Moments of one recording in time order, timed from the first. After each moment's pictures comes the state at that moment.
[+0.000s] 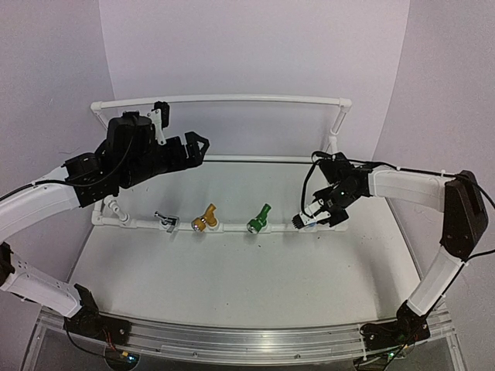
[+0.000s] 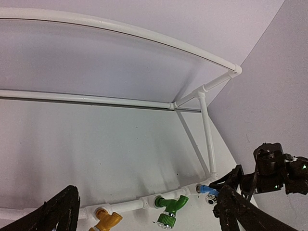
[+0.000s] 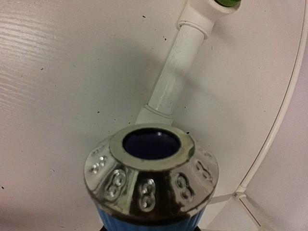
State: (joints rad) left arm -0.86 1.24 1.20 -0.24 -0.34 -0.56; right arm 0.52 1.69 1.22 -0.63 0.01 -1.54
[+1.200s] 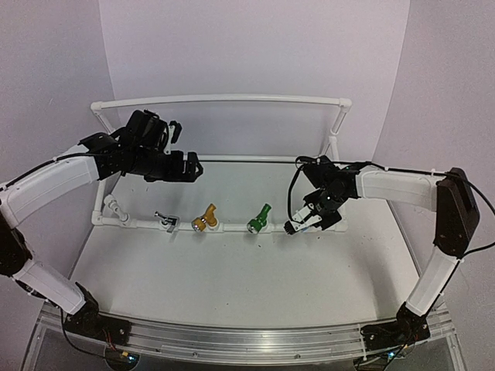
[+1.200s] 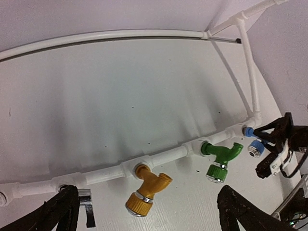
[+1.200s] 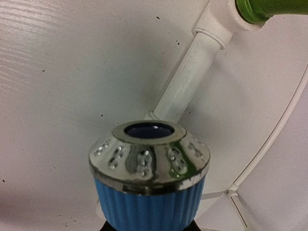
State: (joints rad) left arm -0.69 1.40 1.36 -0.62 -0.09 -0.44; right arm 0.62 1.75 1.28 -0.70 0.16 -1.52
